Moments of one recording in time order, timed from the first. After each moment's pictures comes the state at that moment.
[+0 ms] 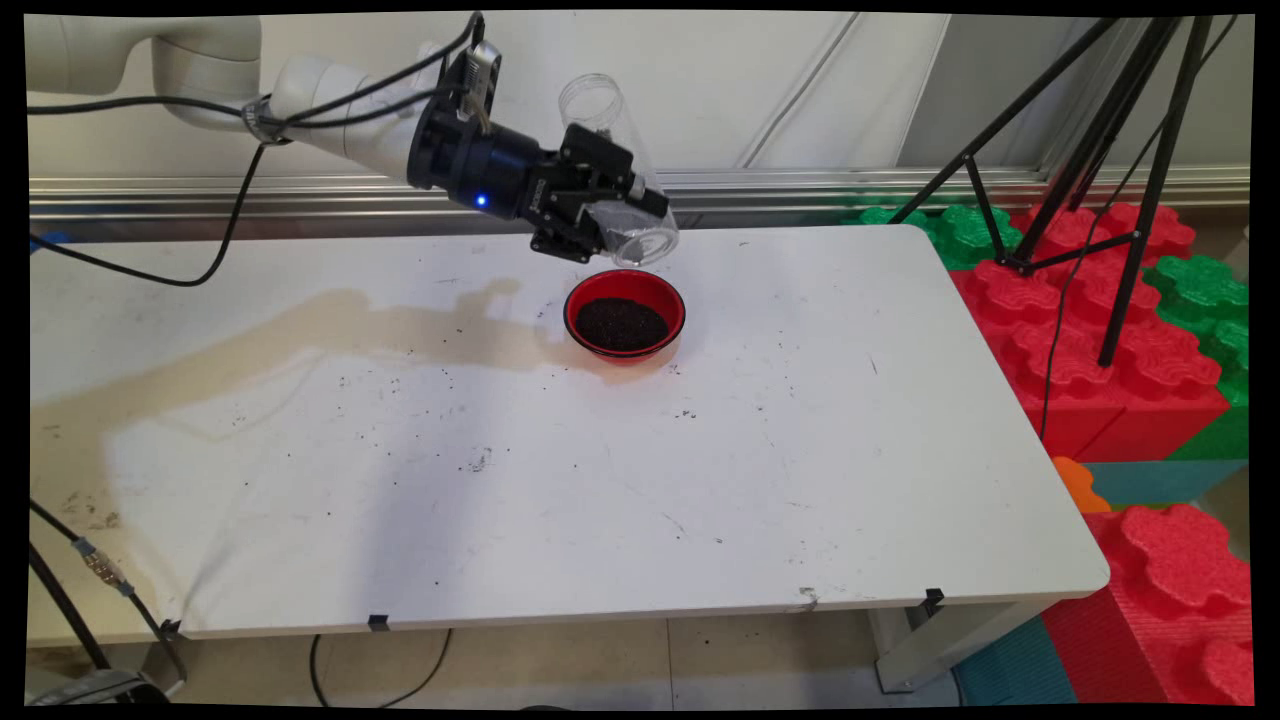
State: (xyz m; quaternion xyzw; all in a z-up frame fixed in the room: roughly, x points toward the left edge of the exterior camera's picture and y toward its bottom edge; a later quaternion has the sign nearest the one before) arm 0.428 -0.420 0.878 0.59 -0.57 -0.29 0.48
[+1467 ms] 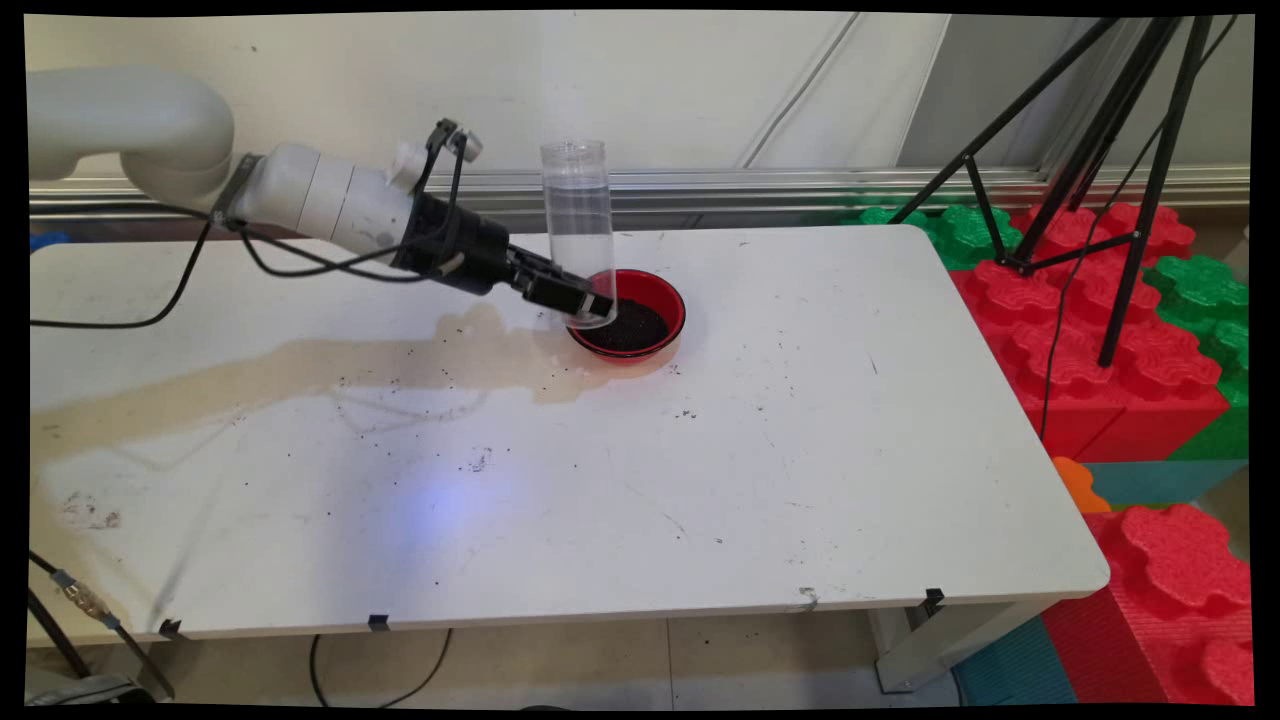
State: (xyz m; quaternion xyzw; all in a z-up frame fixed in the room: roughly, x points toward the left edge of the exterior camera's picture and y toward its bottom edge) arm 0.440 -0.376 0.821 0.41 -0.78 0.03 0.47
